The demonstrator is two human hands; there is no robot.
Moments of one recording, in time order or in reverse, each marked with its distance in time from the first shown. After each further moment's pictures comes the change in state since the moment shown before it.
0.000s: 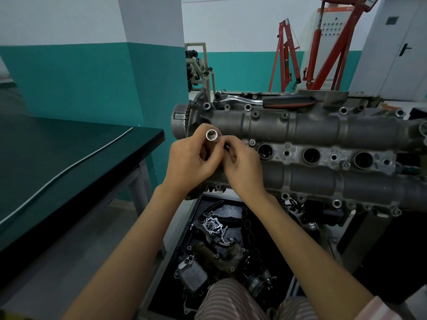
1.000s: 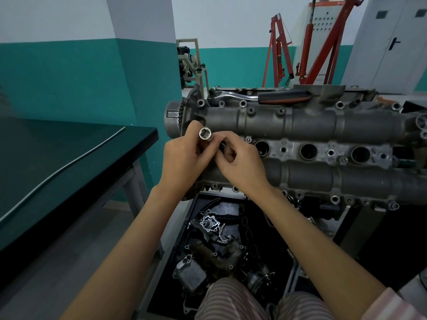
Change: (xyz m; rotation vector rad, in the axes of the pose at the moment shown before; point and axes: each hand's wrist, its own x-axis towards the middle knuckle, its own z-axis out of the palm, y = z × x) left_hand 0.000 -0.005 0.005 0.105 0.064 -0.001; right_hand 0.005 0.005 -0.009 -0.016 -0.075 -0.043
